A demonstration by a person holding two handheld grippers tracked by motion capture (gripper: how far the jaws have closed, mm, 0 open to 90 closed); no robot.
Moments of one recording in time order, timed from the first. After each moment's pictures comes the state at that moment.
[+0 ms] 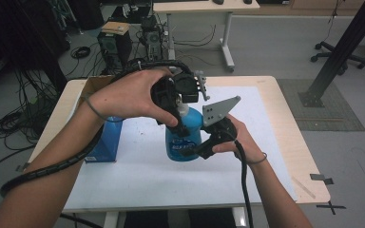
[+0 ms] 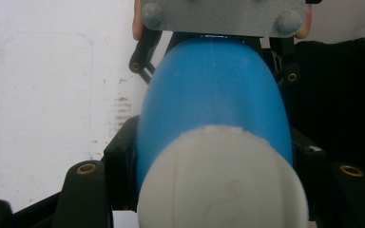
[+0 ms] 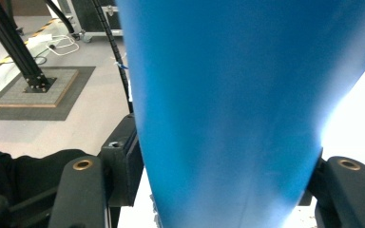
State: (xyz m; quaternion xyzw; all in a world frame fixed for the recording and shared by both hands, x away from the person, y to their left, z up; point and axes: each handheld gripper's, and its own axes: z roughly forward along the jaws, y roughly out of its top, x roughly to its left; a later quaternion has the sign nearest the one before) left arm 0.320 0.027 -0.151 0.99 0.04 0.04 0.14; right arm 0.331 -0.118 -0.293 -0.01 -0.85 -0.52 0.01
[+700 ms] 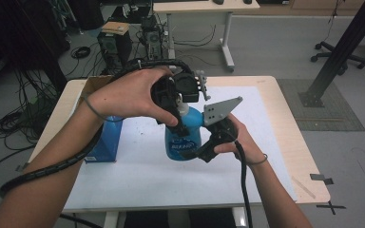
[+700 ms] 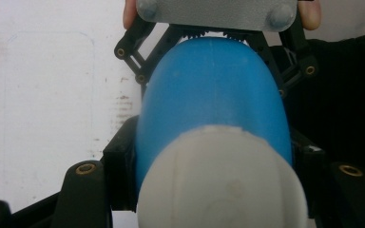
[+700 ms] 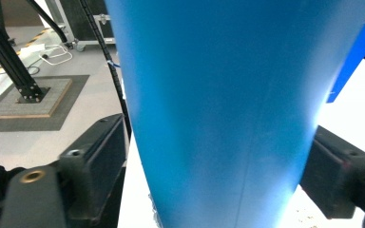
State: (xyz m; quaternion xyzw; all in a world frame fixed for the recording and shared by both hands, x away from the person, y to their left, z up) left arm 0.318 0.028 -0.147 0.99 0.04 0.04 0.14; right arm 0.329 -0.118 -0.292 -0.03 -0.85 -0.53 0.01
